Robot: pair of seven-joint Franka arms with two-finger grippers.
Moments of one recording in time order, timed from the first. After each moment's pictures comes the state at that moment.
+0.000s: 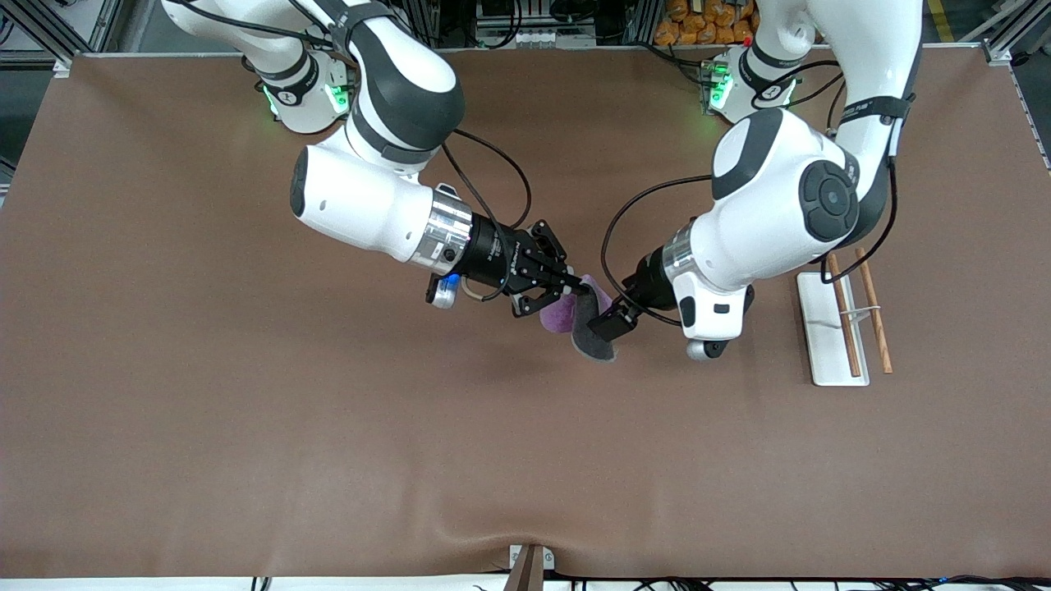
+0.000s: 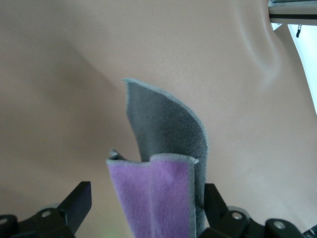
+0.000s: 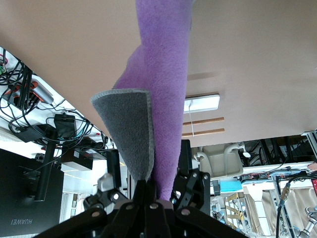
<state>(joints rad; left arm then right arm) -0.40 0.44 -0.09 -1.37 -0.40 1.96 -1.21 0.57 0.51 0.10 -1.35 0.98 2.41 1.82</state>
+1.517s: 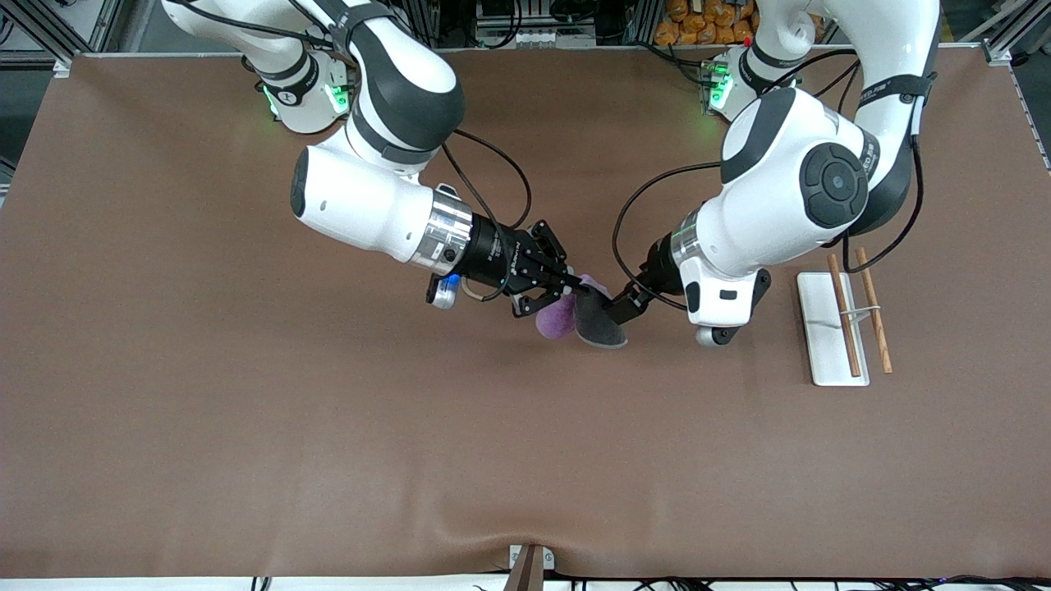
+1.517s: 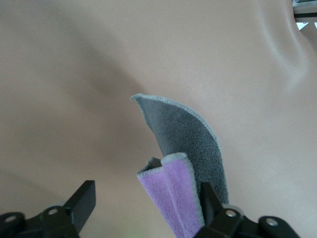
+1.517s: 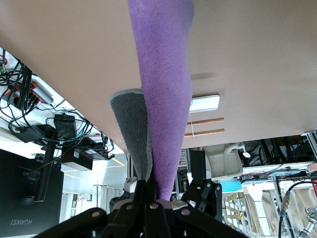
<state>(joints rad) -0.40 0.41 -0.09 -1.37 -0.33 1.85 -1.21 0.57 0.51 0.10 -1.35 0.98 2.41 1.82</state>
